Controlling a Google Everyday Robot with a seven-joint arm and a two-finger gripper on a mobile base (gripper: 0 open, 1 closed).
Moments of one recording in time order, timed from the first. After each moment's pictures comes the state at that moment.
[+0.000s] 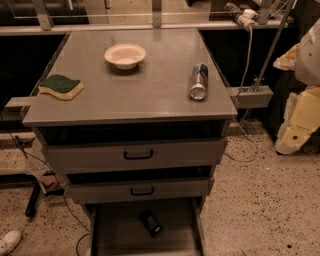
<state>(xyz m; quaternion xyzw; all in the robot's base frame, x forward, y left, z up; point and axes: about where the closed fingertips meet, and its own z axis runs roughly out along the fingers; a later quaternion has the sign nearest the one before) 0.438 -0.216 0.977 -0.60 0.78 -0.04 0.16</state>
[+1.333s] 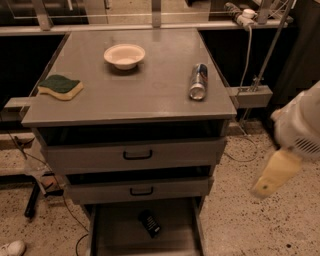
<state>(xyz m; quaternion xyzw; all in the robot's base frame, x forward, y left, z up) 0.415 -0.222 0.881 -0.52 0.84 -0.04 0.16</state>
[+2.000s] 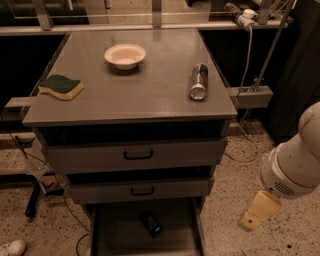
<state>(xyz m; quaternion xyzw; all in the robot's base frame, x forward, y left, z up) 0.387 -0.227 0.771 -0.48 0.87 0.00 0.13</state>
